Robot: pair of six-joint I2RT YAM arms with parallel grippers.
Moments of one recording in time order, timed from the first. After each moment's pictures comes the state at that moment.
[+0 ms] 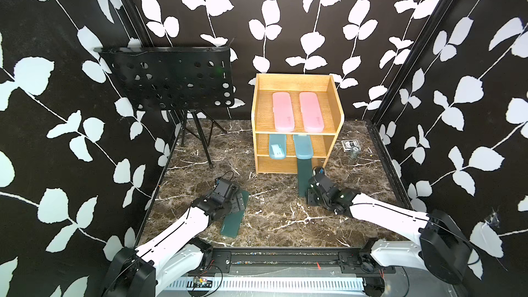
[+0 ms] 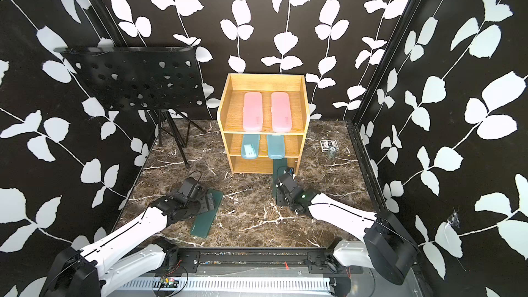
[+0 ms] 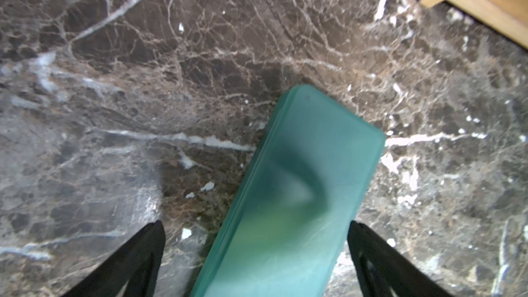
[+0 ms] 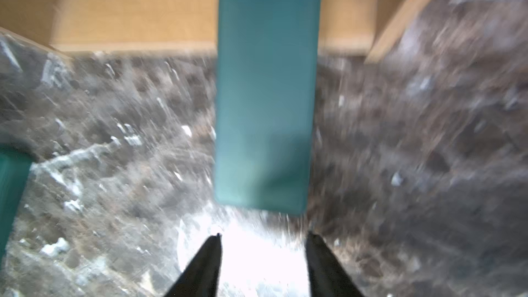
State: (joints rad) left arm -0.53 0.96 0.46 -0.61 -0.11 -0.73; right arm 0.80 1.28 0.61 -0.37 0.17 0.71
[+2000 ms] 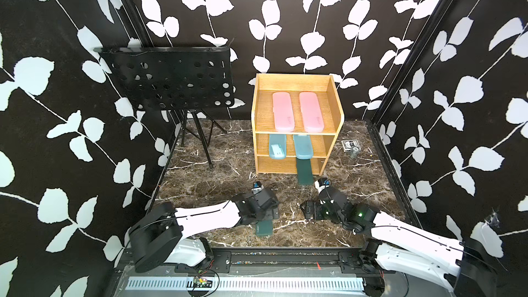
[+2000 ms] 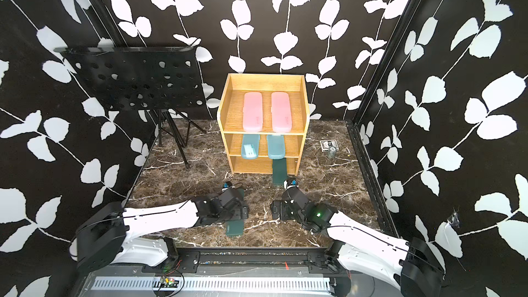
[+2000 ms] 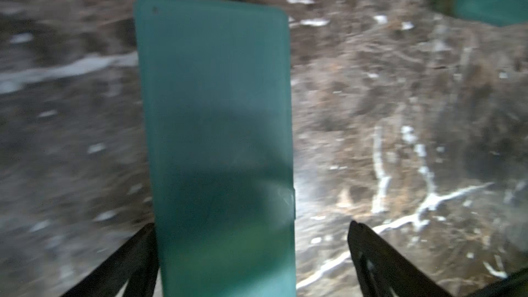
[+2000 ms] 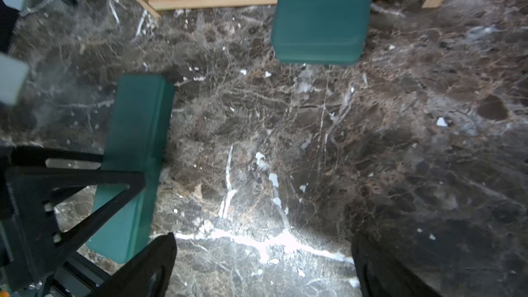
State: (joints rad) left arm -1.06 1.37 0.67 -0.37 -0.16 -1.06; right arm 0.92 0.97 0.52 -0.45 0.10 0.72
